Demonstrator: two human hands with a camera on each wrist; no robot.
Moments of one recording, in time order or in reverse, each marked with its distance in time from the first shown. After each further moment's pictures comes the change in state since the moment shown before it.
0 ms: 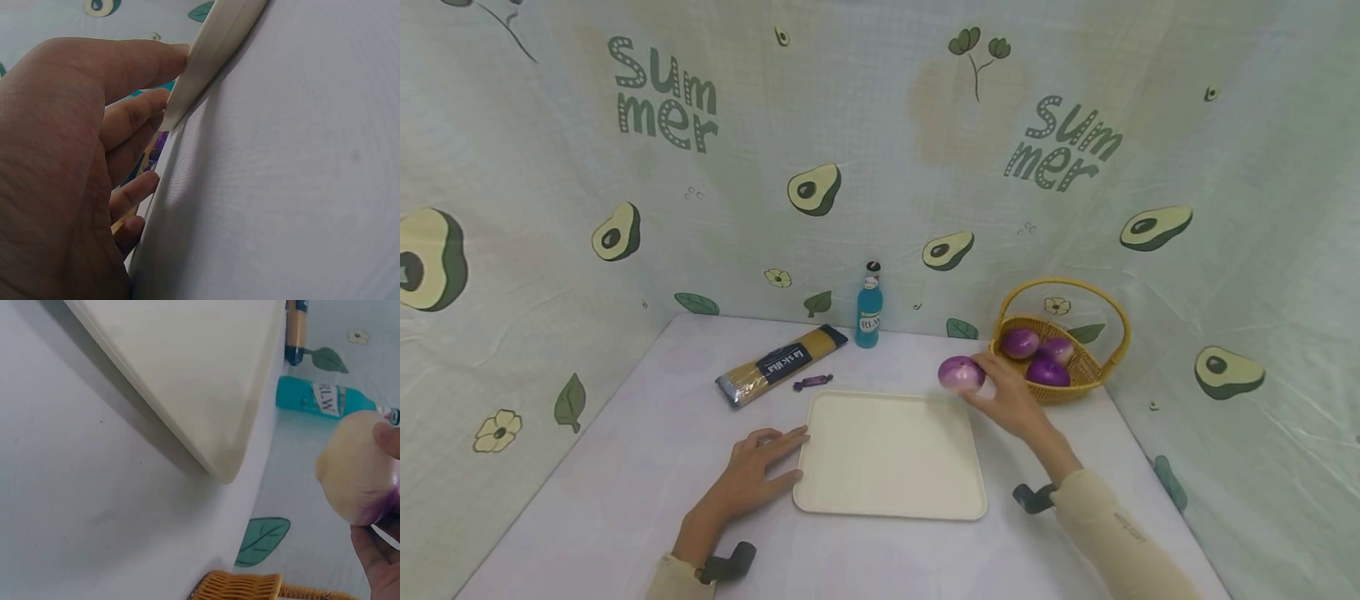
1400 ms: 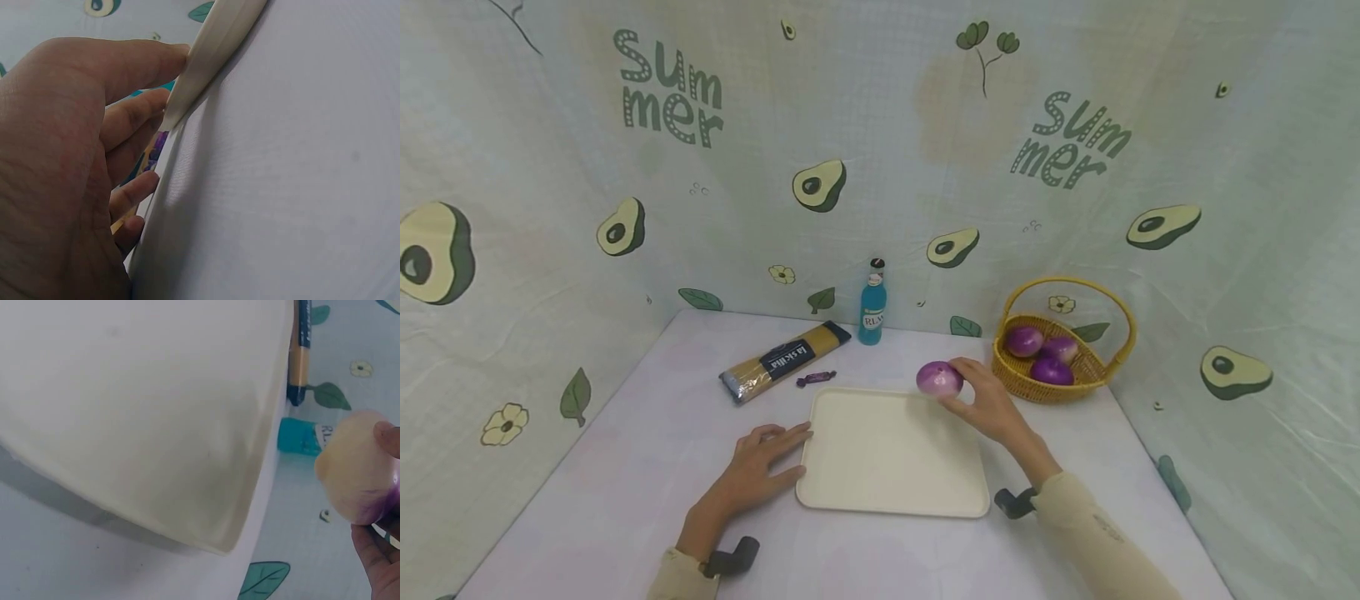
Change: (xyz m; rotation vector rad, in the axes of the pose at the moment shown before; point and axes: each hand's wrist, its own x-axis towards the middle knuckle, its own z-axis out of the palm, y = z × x) left_hand -0.001 0.001 -0.001 0.000 0.018 0.030; right_hand 0.002 -0.026 0.029 0.038 0.010 -0.068
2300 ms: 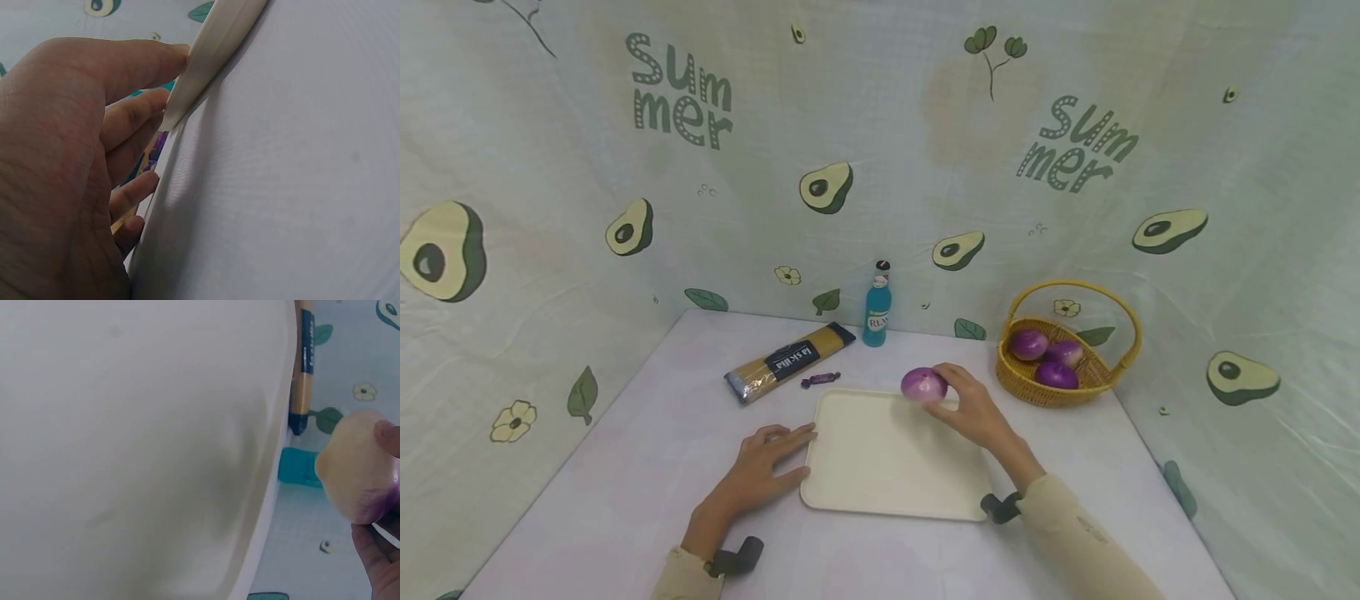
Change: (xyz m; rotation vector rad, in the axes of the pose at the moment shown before) left_hand -0.001 0.000 -0.002 0.008 -0.004 0.002; right_hand 0.008 -0.016 0.024 0.077 -0.028 -0.048
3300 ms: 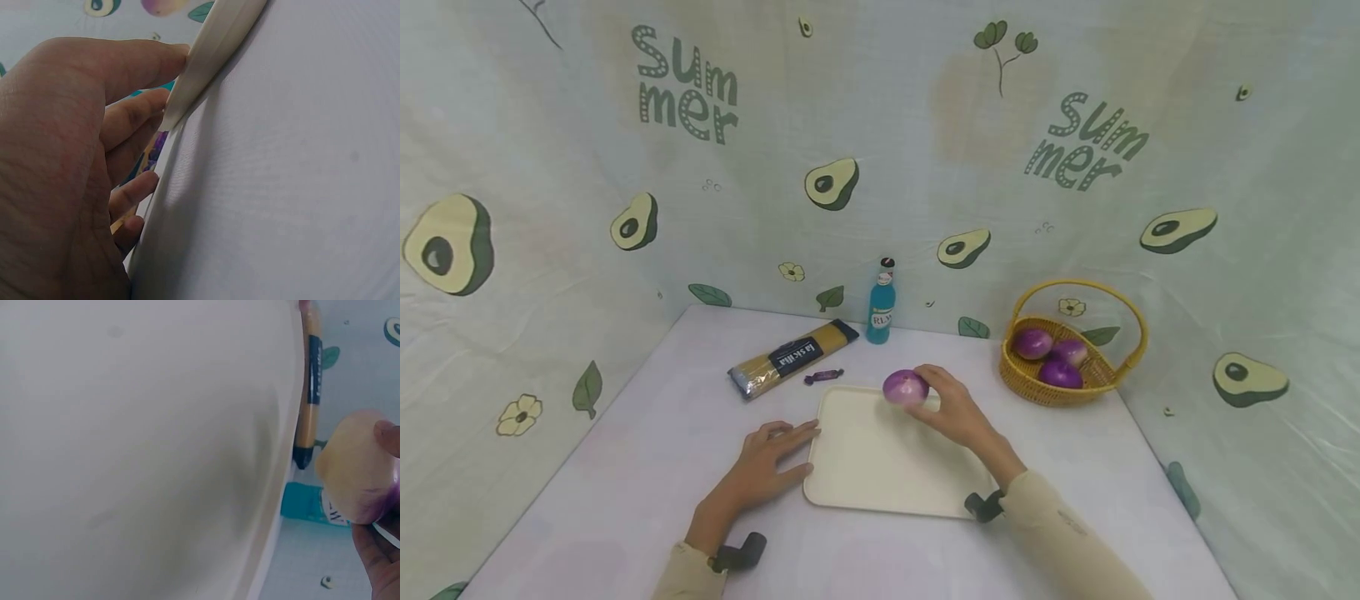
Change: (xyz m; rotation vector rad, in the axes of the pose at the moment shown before) left_hand 0.001 -0.004 0.001 -0.002 -0.008 -0.003; right_hand 0.011 -0.021 0.023 0.046 -0.055 0.013
